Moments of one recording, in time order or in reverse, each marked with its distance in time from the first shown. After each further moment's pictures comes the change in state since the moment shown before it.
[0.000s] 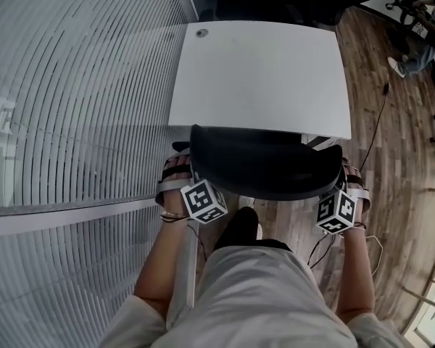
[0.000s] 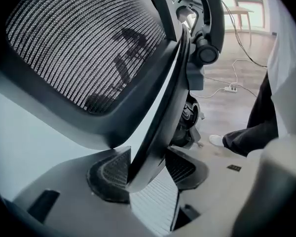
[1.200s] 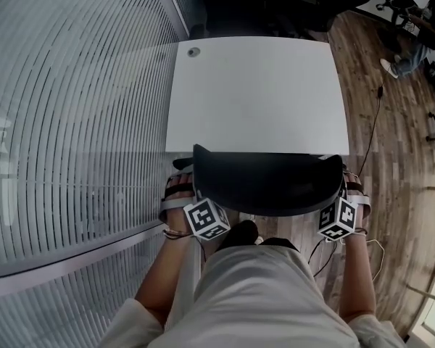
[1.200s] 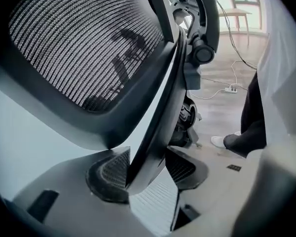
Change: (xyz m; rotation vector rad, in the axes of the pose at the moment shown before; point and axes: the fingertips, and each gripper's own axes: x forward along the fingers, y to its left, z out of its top) left arm 0.036 0.036 0.021 0.015 -0.027 -0.033; right arm 0.035 -0.048 -0.001 0.020 0.033 0.012
